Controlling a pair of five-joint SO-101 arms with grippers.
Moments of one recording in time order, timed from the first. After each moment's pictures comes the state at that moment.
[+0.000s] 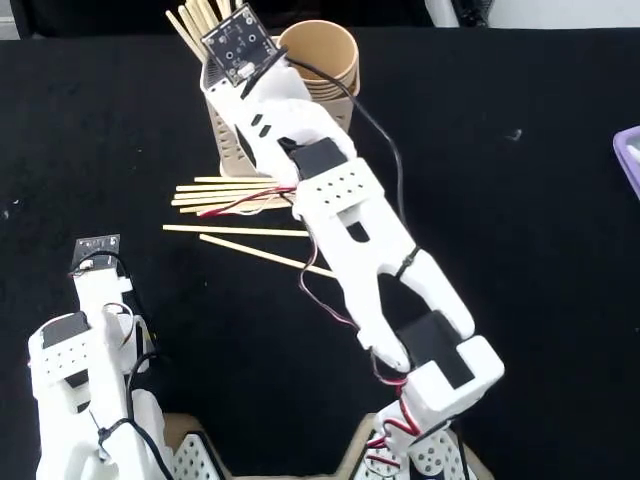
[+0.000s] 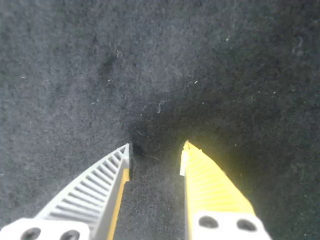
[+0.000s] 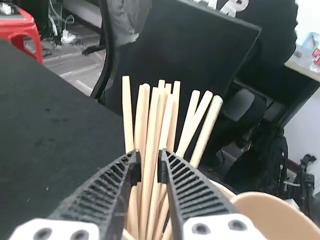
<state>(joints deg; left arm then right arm) -31.1 -50.4 76.8 60.0 -19.6 -28.2 6.9 -1.3 16.7 17.6</state>
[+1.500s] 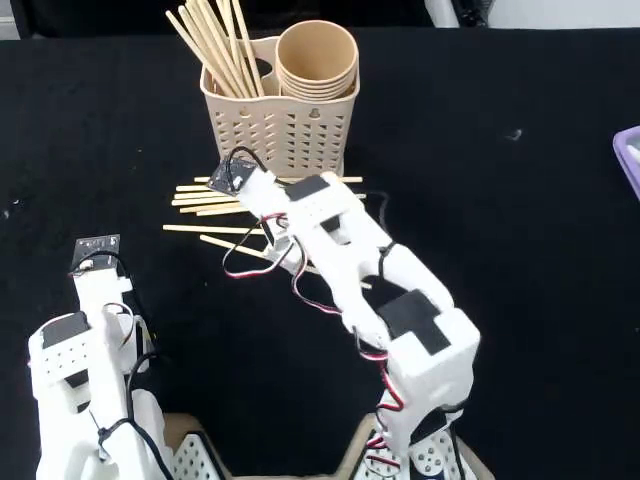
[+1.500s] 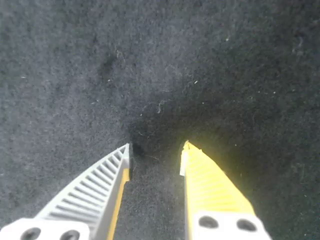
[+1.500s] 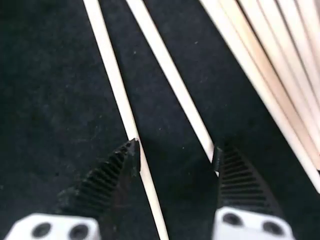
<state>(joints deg) -31.1 -50.4 76.8 60.0 -19.6 -28.2 17.9 12.7 60.4 32.5</state>
